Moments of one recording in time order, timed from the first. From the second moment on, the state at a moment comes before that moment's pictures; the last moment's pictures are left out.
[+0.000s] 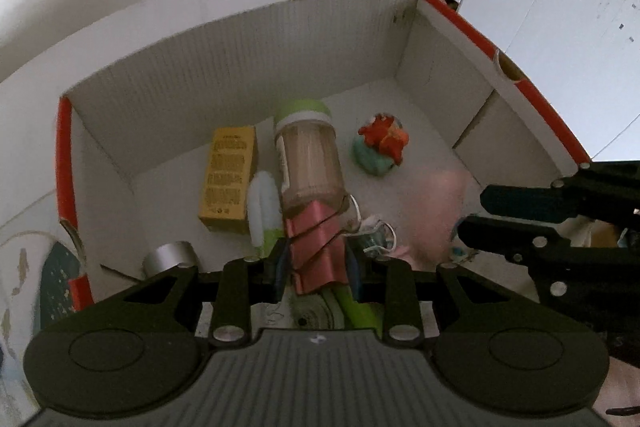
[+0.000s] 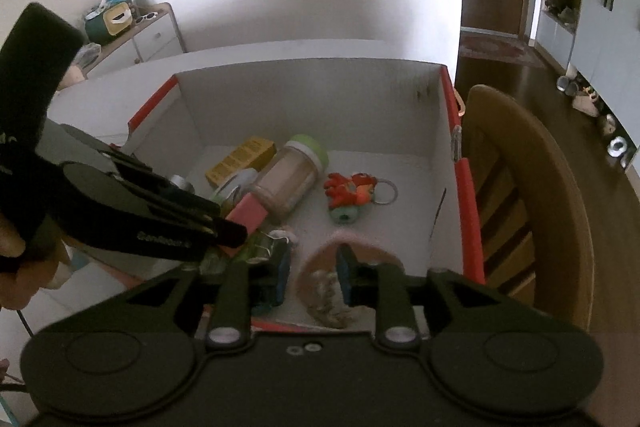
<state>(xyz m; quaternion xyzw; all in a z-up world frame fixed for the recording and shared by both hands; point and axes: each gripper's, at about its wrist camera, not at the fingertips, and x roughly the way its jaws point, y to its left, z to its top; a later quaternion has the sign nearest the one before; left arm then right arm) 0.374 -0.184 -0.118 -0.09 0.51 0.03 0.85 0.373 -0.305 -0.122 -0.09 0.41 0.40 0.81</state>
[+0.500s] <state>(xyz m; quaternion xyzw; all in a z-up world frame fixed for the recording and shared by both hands) 0.357 -0.184 -0.106 -0.09 0.51 0.04 0.86 0.365 -0.315 -0.105 -0.09 0.40 0.39 0.83</state>
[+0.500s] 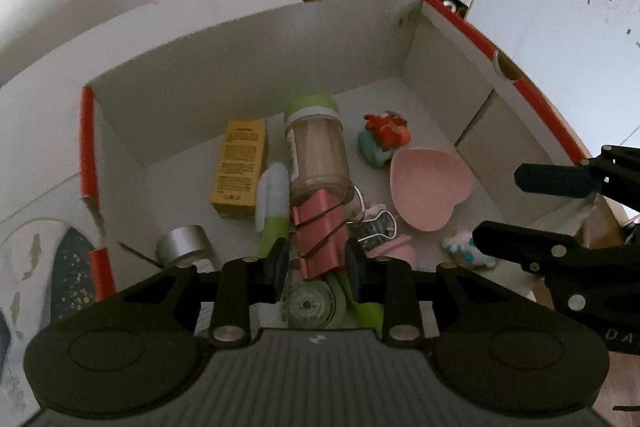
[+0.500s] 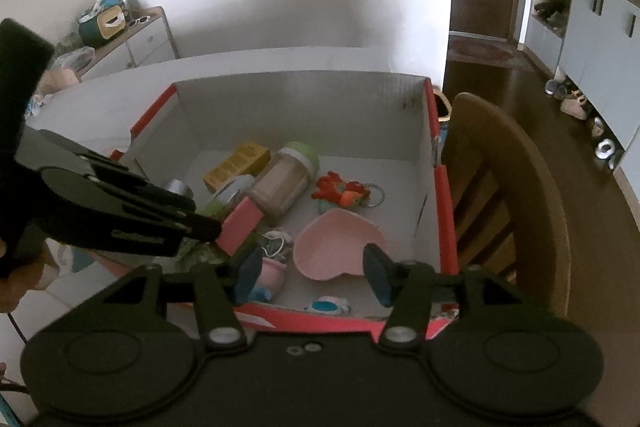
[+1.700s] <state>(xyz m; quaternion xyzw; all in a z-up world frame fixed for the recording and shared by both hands) 0.236 -0.160 -0.018 -0.09 0.36 -0.01 0.93 0.266 -0.313 -0.036 -0.01 0.28 0.35 0.89</state>
